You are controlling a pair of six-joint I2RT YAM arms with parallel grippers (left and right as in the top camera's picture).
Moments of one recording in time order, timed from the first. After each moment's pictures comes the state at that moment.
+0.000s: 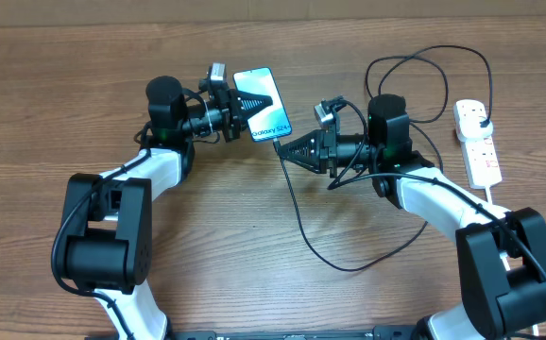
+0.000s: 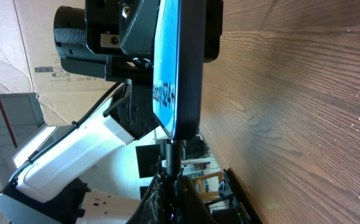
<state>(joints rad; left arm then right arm) -0.12 1.95 1.01 0.79 1.14 -1.53 0.30 1.71 0.87 0.44 -1.19 1.17</state>
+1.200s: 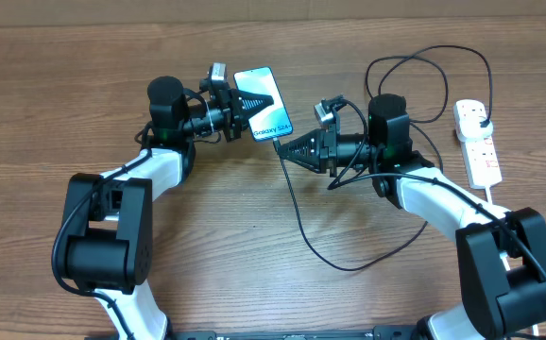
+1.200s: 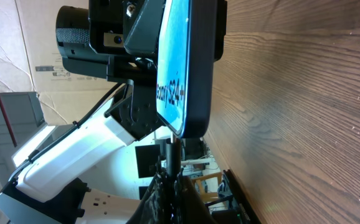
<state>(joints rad) -0.13 1.95 1.01 0.79 1.12 -1.53 0.30 1.71 0.87 0.45 -1.19 1.17</state>
